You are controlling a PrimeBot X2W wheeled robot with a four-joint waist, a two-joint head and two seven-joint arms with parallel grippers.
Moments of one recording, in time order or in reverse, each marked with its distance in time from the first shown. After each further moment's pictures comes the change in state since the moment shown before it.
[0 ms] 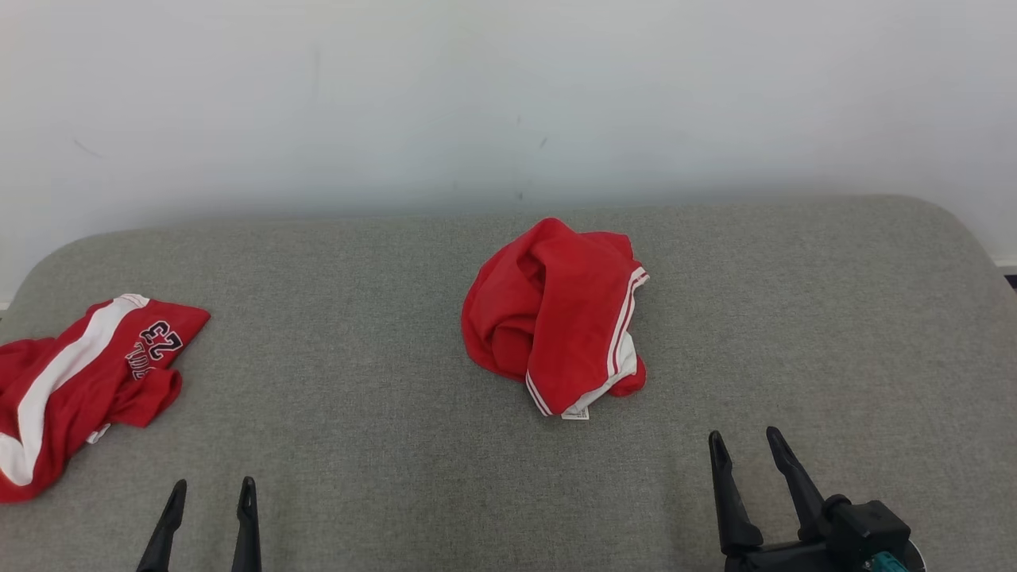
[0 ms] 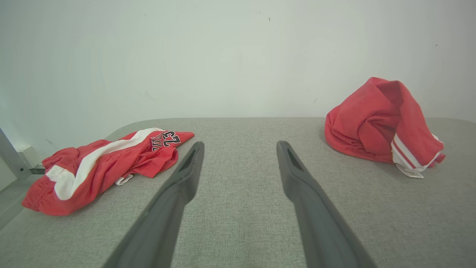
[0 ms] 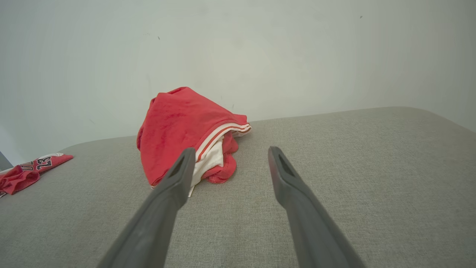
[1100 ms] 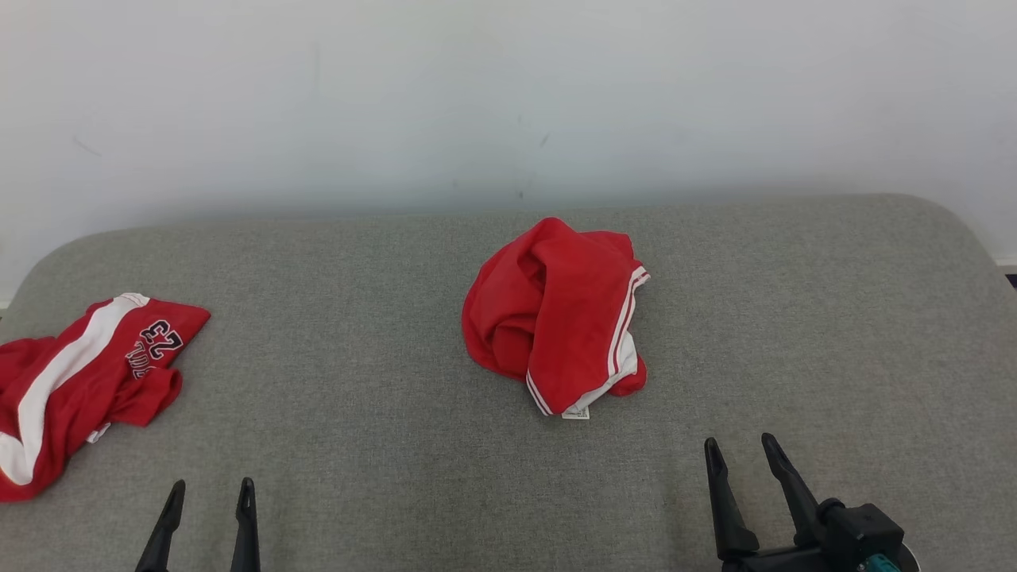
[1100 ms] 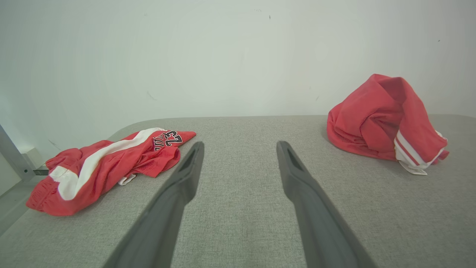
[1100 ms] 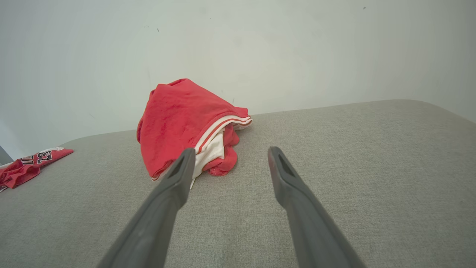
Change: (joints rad) left arm 0.000 -0.001 0.005 0.002 0.017 -0.001 0.000; right arm 0.000 0.000 0.007 0.021 0.002 0.000 0.000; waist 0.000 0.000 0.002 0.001
